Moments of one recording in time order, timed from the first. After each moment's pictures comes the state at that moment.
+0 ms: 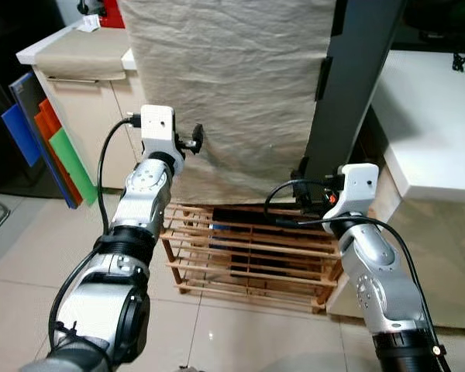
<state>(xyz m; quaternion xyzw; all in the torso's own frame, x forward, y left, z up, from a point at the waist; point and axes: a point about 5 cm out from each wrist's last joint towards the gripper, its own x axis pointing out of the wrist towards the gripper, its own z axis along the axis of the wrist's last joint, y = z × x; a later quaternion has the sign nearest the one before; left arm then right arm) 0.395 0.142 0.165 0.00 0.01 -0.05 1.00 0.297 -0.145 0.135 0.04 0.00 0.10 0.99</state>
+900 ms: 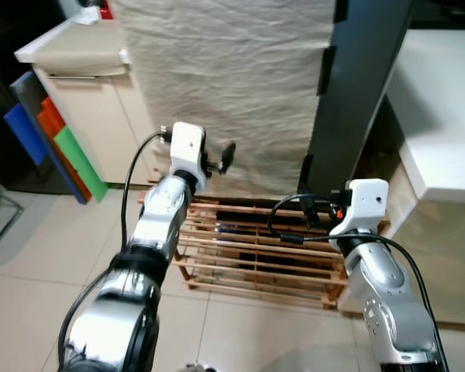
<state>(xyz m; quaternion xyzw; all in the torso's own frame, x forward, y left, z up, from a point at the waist) 0.351 0.120 0.151 -0.01 -0.05 -0.18 0.98 0.278 -0.154 0.129 0.03 0.02 0.06 1.00</state>
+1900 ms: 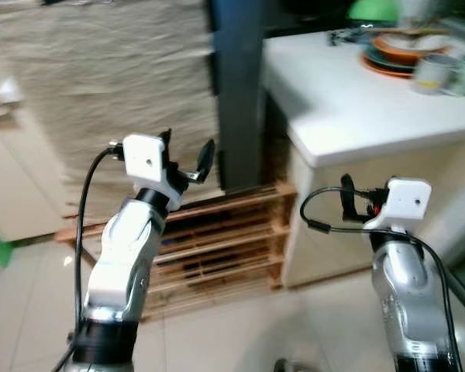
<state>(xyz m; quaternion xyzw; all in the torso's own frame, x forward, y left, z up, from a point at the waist) 0.297 0.116 0.181 -0.04 -0.11 -0.20 0.97 0.276 -0.199 0.126 -0.02 -0.04 -0.06 1.00</state>
